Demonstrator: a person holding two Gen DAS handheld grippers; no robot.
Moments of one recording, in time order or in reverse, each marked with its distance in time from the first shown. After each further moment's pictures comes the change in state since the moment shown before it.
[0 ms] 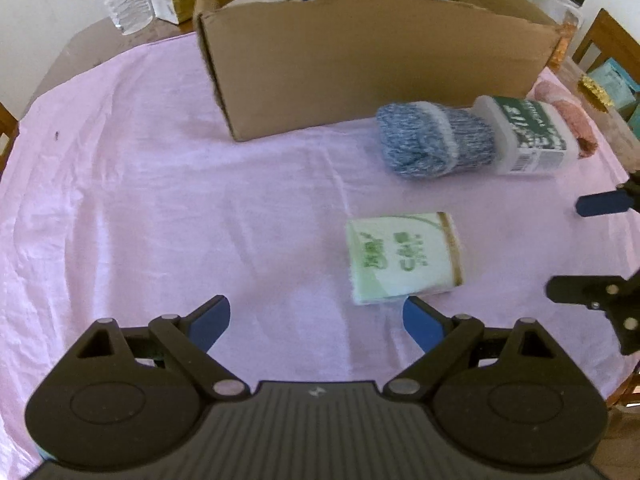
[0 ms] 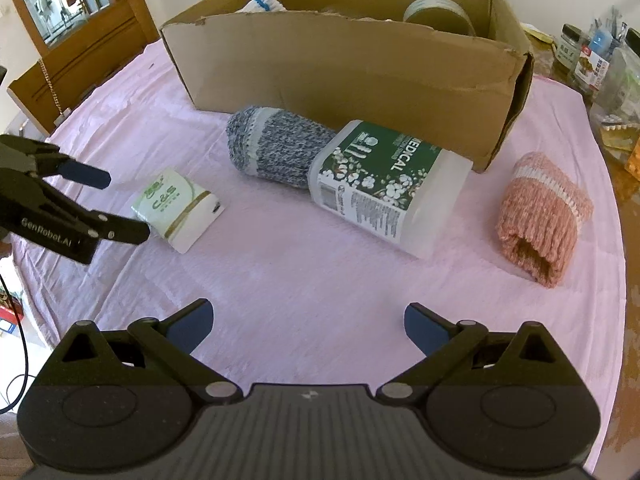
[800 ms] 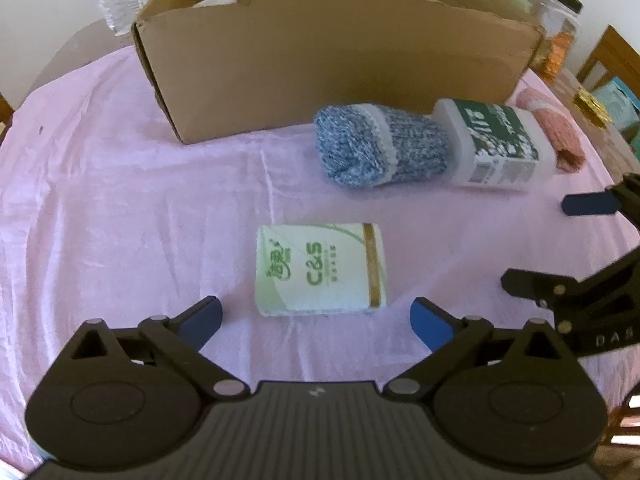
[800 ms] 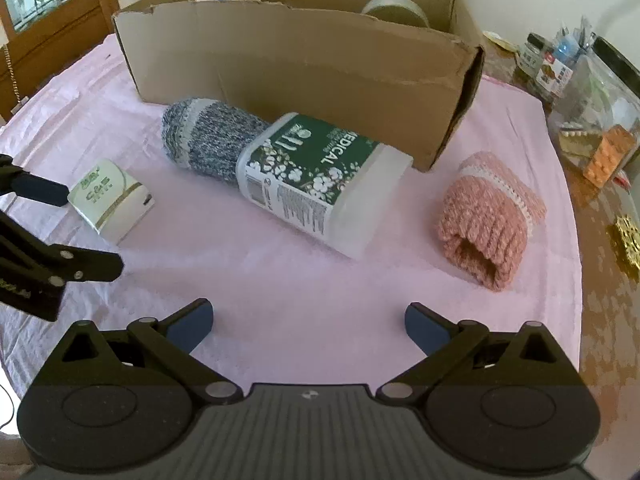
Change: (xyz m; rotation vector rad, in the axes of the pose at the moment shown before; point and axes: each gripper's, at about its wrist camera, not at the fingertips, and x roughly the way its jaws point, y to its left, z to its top) left arm 0.007 -0.048 0.000 -0.071 -0.034 0.019; right arm 0.015 -0.014 -0.001 -0.029 -0.016 -0.151
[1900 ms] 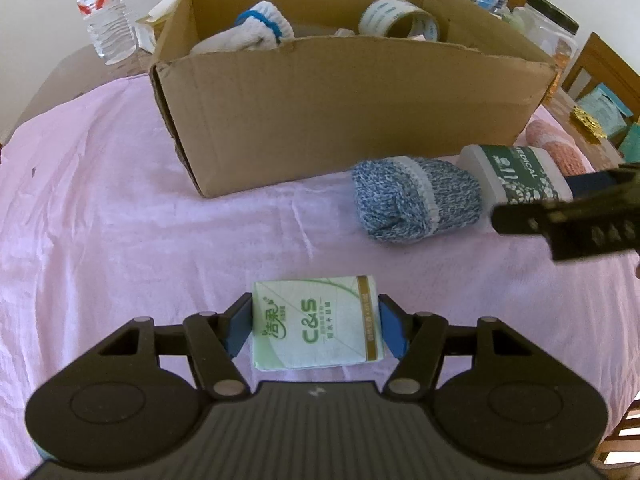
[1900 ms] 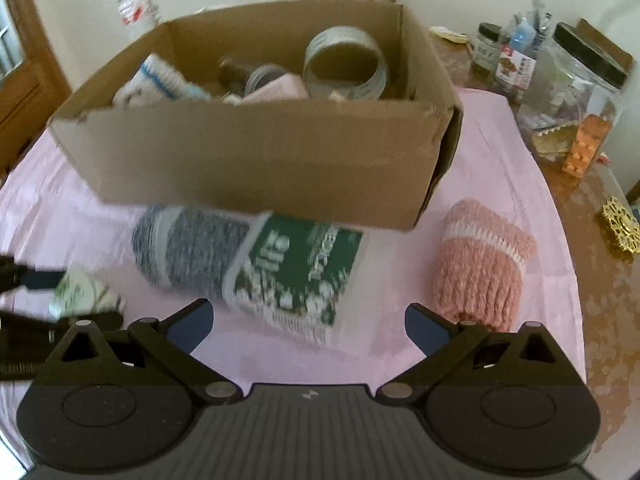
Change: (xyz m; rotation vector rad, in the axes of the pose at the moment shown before) left arm 0.006 0.030 0.026 0.065 -0.061 -0.056; right arm 0.004 -0.006 0.055 0.253 -0.044 -0.062
